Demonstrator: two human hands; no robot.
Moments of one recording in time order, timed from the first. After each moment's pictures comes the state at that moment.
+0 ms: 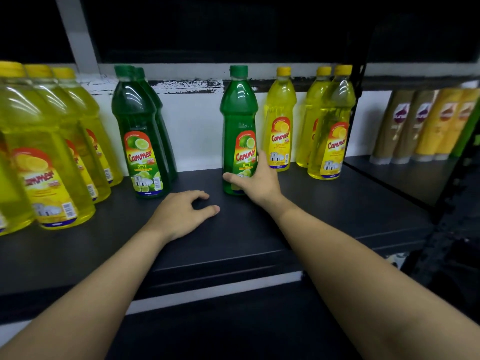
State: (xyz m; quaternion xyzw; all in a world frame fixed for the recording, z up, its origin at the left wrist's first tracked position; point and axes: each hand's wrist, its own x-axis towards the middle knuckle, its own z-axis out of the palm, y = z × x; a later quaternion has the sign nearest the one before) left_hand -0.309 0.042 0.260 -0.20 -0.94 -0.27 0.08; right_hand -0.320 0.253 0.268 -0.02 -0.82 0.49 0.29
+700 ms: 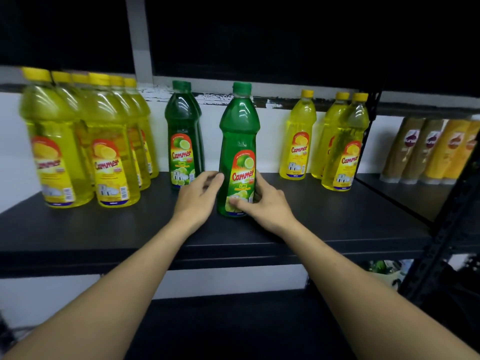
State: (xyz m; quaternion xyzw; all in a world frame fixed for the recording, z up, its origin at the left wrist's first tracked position) left_hand -0.267 0.021 0.275 -0.15 -0.81 -0.54 0.17; right_hand -0.241 0.204 0.267 0.11 -0.86 0.45 0.20
